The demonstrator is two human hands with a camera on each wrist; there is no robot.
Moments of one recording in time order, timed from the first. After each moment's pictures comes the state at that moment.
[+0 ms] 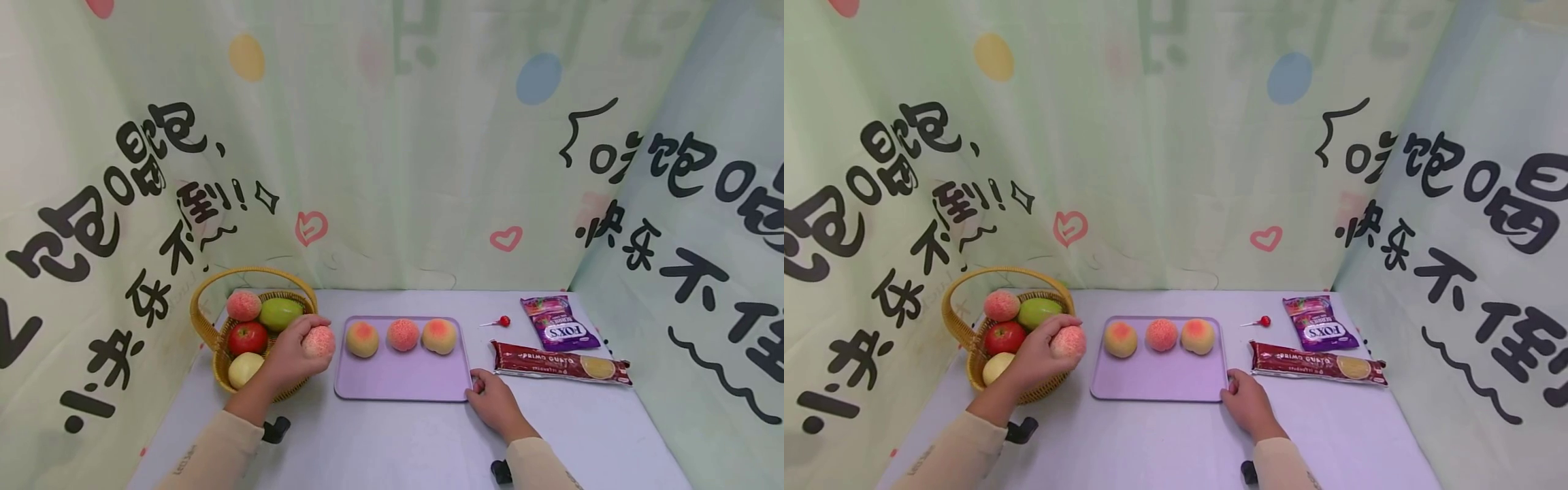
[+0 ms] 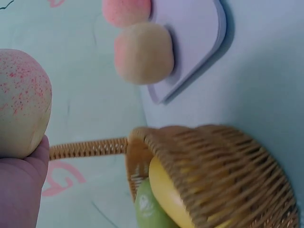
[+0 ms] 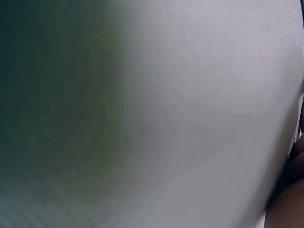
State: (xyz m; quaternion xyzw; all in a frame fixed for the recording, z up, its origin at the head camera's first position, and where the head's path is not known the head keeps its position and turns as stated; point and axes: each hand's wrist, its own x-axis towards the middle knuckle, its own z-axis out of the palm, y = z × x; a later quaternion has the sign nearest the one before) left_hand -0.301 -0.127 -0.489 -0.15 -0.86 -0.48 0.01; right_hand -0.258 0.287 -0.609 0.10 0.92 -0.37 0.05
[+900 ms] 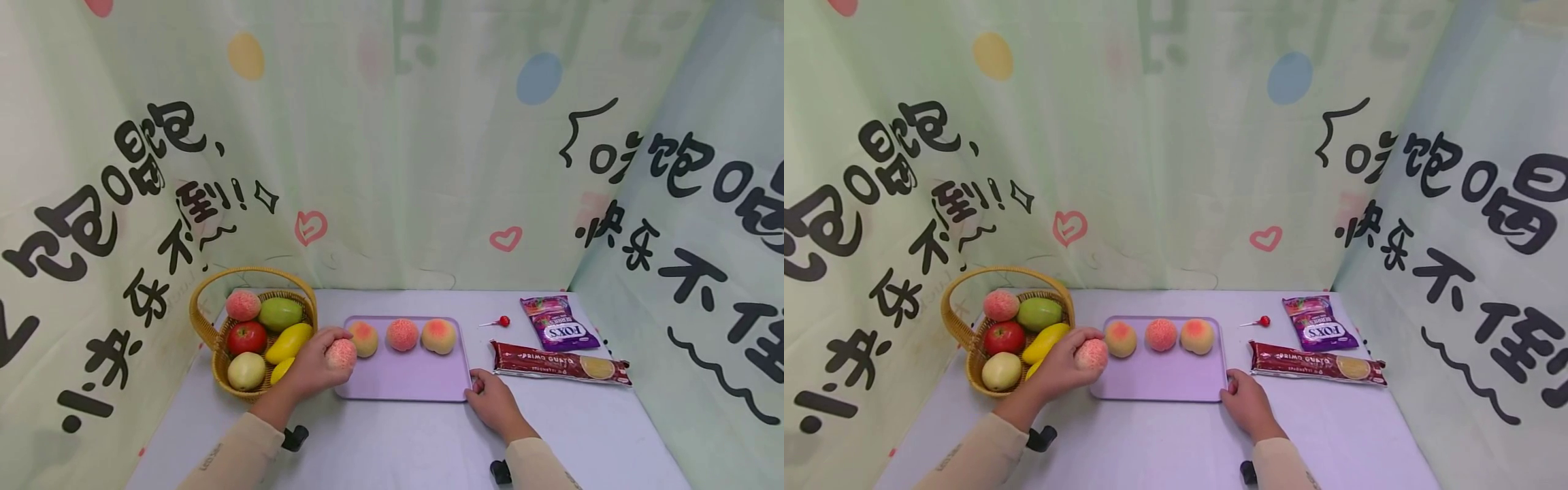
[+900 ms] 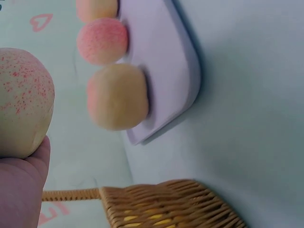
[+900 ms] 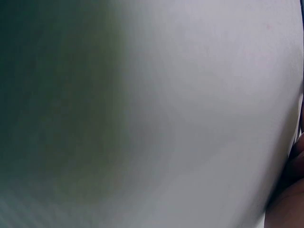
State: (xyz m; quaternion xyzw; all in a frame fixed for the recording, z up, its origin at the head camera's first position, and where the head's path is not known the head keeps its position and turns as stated) left_hand -0.301 -0.093 -0.521 -0.17 -0.86 -0.49 -0.02; right_hand -0.259 0.289 -0.612 0.10 0.92 -0.37 0.06
